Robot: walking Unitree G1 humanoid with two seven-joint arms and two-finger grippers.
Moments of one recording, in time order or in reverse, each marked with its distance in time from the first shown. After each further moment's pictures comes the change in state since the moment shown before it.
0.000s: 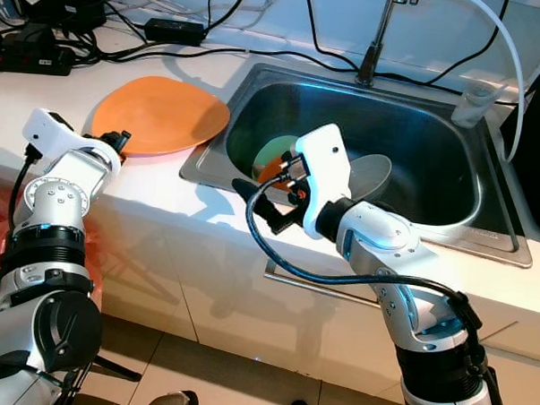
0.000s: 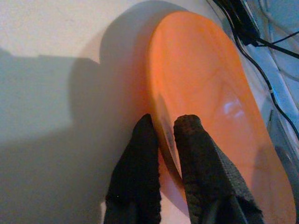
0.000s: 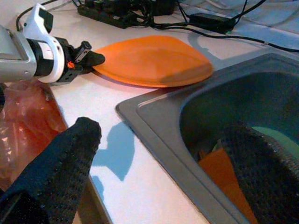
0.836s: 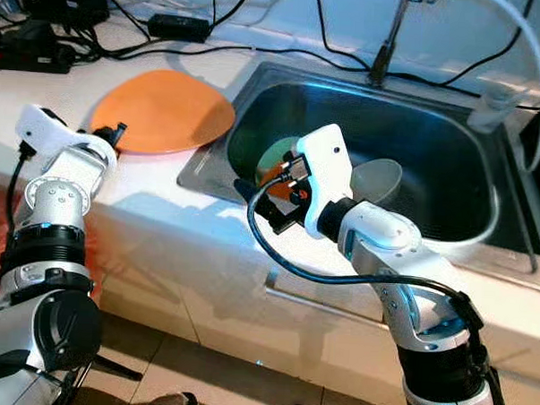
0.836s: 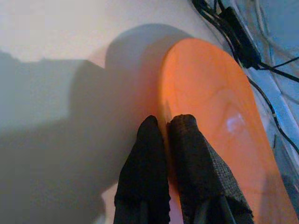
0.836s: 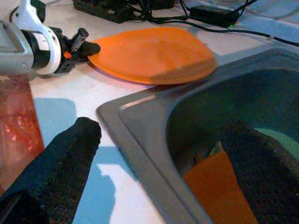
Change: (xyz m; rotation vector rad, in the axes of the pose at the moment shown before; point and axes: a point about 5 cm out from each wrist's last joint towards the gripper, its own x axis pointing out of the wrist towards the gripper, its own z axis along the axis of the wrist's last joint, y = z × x) left arm -0.001 -0.006 0.008 -0.004 -0.081 -0.039; right arm -0.001 -0.001 0.000 -0.006 0.004 -0.005
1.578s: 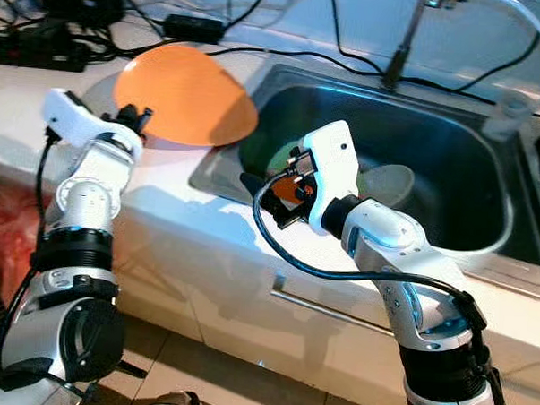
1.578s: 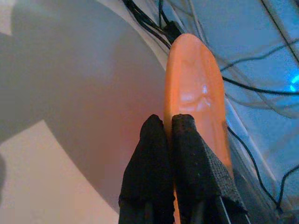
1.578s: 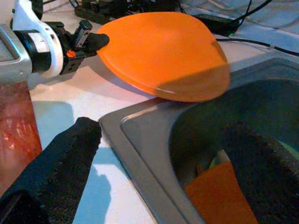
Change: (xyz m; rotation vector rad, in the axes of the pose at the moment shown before) left arm -0.011 -0.036 -0.025 -0.006 -0.012 -0.201; right arm -0.002 -0.005 0.002 0.004 -0.018 -0.047
